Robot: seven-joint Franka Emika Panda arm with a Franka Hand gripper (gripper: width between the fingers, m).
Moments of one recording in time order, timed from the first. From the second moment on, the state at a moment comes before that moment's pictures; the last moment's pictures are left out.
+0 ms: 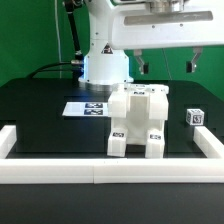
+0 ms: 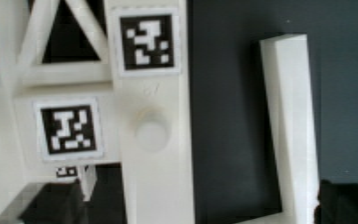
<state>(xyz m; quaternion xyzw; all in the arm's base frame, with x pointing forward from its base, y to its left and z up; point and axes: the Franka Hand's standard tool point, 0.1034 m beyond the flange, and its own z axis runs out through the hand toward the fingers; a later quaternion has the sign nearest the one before) 0.520 0.081 0.143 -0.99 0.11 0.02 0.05</state>
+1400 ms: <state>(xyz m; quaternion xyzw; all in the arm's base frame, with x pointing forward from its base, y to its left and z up) 0.453 0.144 0.095 -0.98 0.22 0.04 0.03</state>
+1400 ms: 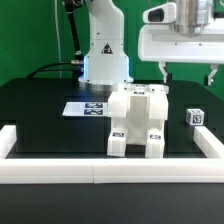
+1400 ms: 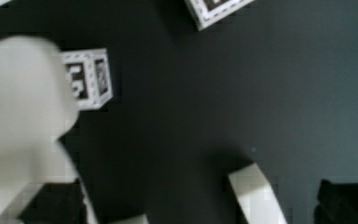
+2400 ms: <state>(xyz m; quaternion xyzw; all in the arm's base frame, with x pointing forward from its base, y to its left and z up) 0.455 0.143 0.073 -0.98 0.21 0.05 0.01</state>
